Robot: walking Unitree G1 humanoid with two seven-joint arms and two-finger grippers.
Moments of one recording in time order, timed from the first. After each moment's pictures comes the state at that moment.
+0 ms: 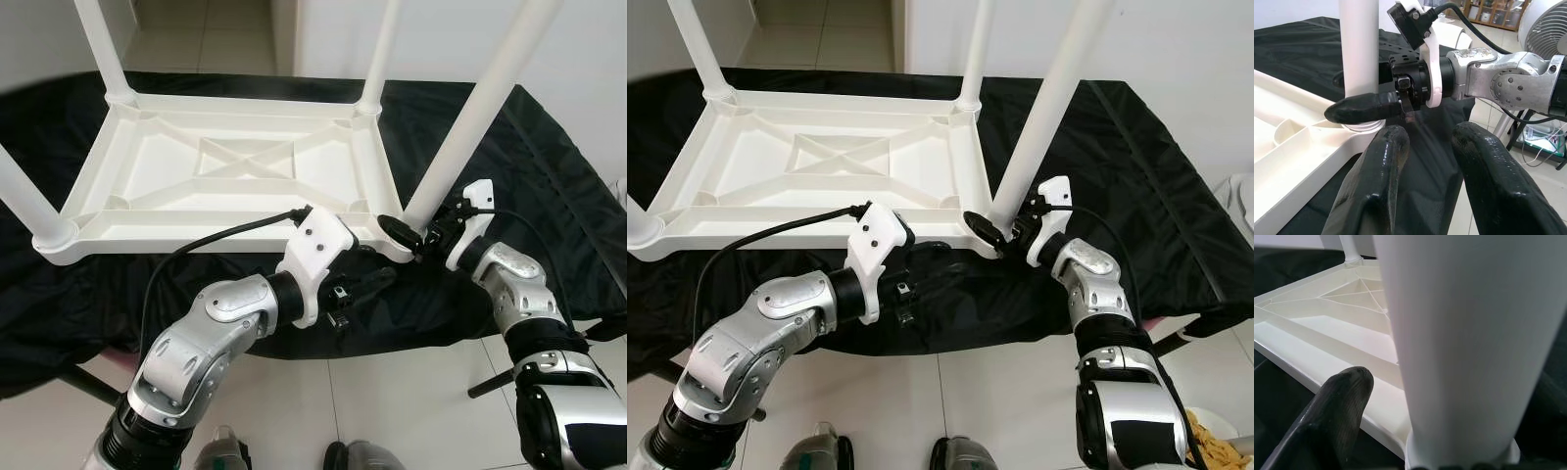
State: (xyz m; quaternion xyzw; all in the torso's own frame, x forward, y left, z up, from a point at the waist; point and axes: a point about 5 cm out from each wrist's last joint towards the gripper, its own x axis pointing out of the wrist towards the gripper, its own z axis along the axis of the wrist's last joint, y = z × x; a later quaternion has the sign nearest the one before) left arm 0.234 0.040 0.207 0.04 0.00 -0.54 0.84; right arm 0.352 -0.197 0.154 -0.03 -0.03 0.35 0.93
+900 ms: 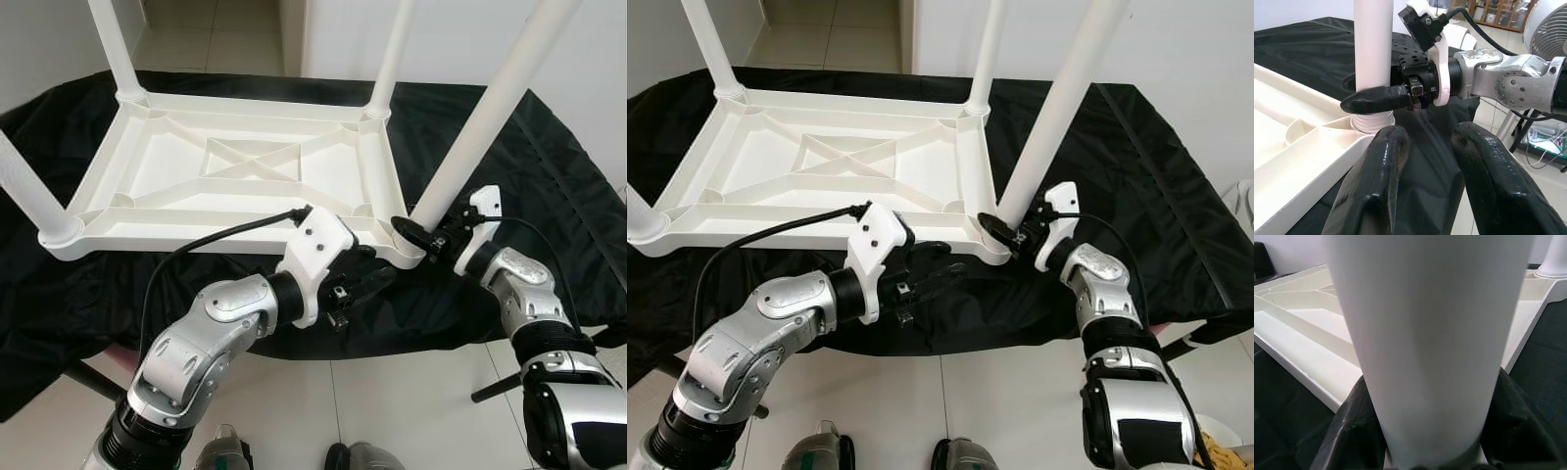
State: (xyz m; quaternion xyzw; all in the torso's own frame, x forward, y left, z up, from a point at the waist) left arm 0.234 0.040 0.207 0.04 0.00 -0.54 0.84; right arm 0.347 -0.212 0.150 -0.05 -0.04 0.34 0.94
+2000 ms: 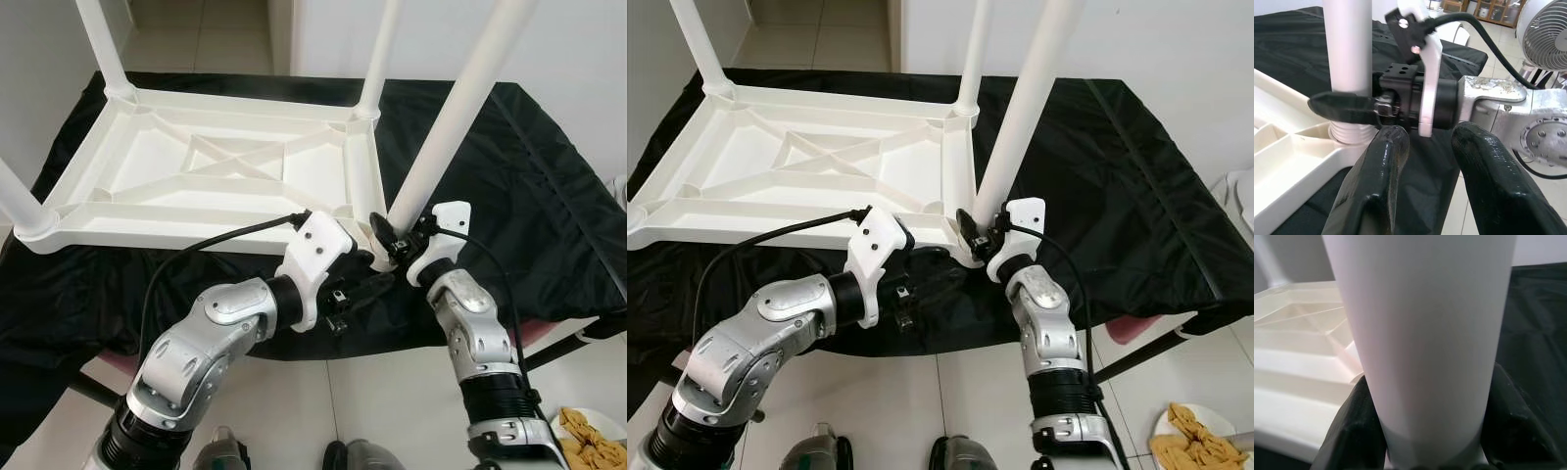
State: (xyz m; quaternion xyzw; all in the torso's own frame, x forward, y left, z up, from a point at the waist) left arm 0.232 0.041 0.202 0.03 0.02 -0.54 0.84; right arm 0.321 -0.146 0.150 0.02 -0.06 0.12 0.99
